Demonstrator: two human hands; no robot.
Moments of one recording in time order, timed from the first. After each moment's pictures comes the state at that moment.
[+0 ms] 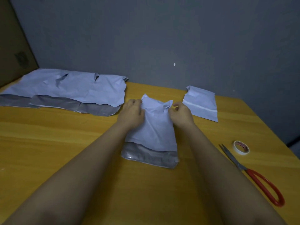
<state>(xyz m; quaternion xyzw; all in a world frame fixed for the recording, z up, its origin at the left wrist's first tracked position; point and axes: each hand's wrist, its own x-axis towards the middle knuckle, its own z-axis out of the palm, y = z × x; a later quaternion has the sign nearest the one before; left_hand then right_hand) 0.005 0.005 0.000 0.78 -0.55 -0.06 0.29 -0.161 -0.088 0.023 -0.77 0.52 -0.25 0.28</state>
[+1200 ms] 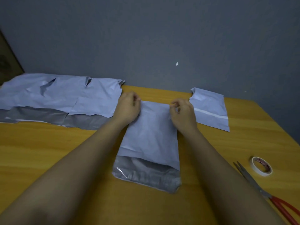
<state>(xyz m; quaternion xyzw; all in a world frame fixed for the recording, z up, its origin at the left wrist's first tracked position) 0.048 -0.070 -0.003 0.74 -0.51 -0.03 0.44 -0.141 -0.142 0.002 -0.80 0.44 -0.37 0.18</state>
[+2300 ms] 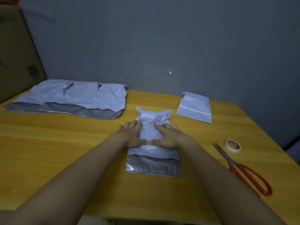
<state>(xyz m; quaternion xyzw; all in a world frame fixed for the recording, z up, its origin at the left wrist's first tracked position) -0.021 0.060 -0.001 0.77 -0.62 -0.14 -0.01 -0.186 -0.035 0.007 -0.90 0.40 0.10 0.14</state>
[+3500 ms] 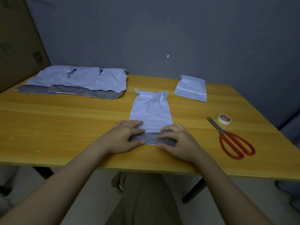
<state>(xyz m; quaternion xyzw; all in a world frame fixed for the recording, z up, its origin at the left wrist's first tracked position) -0.047 0.179 -0.022 0.66 -0.74 -0.08 0.13 -0.282 0.078 -0.016 -0.93 0.27 -0.16 0.17</state>
